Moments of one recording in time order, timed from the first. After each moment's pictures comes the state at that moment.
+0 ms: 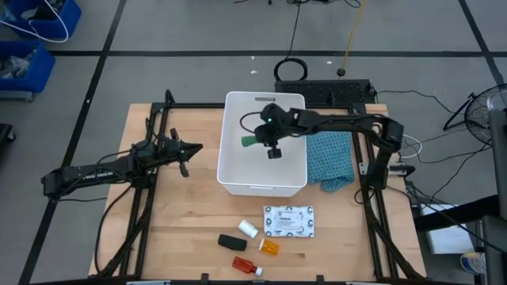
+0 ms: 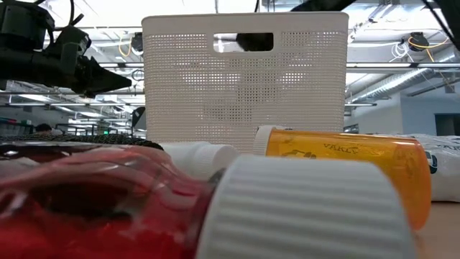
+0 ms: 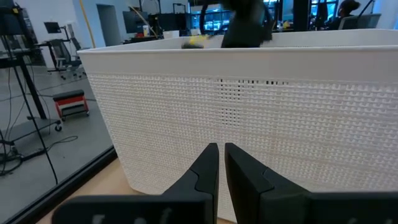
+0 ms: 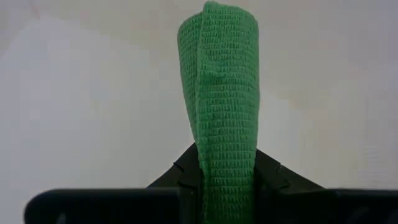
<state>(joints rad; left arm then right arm) 0.32 0.32 0.01 0.28 -0.01 0.05 -0.35 1.83 1.32 -0.38 -0.13 -0.56</state>
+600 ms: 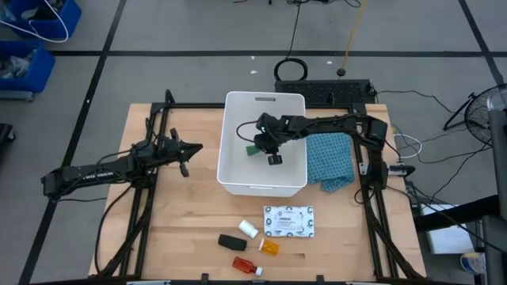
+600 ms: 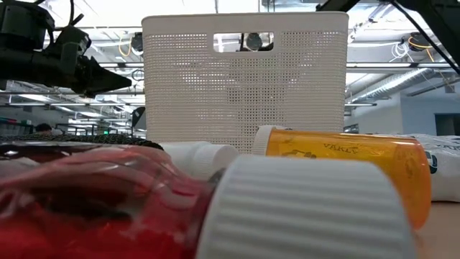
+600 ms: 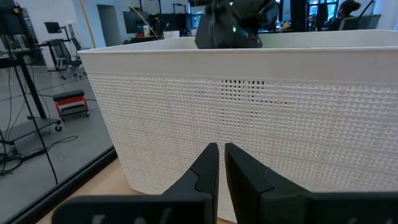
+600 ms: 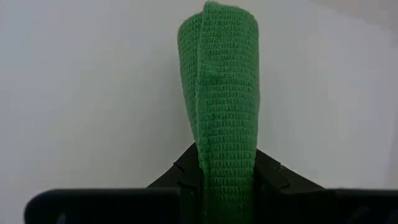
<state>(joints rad) 0.32 0.32 0.01 0.28 -0.01 0.05 -0.35 1.98 1.32 -0.43 -0.14 -0.54</state>
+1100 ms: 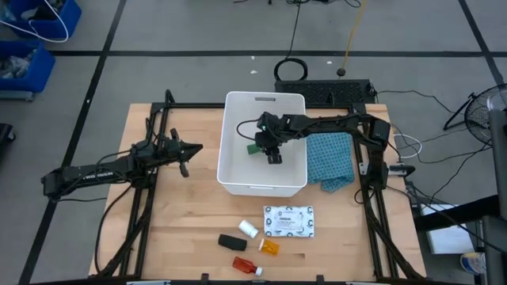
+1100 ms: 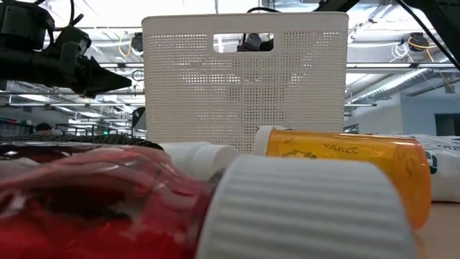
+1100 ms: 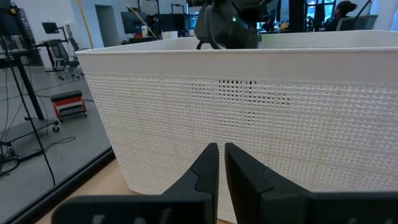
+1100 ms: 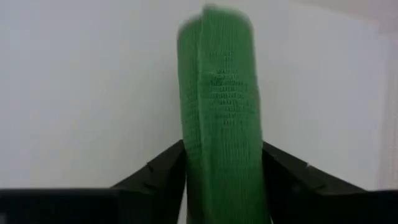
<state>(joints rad) 0.32 0.32 0.01 0.28 0.00 0.05 -0.35 1.94 1.32 -0.45 -0.13 -0.45</state>
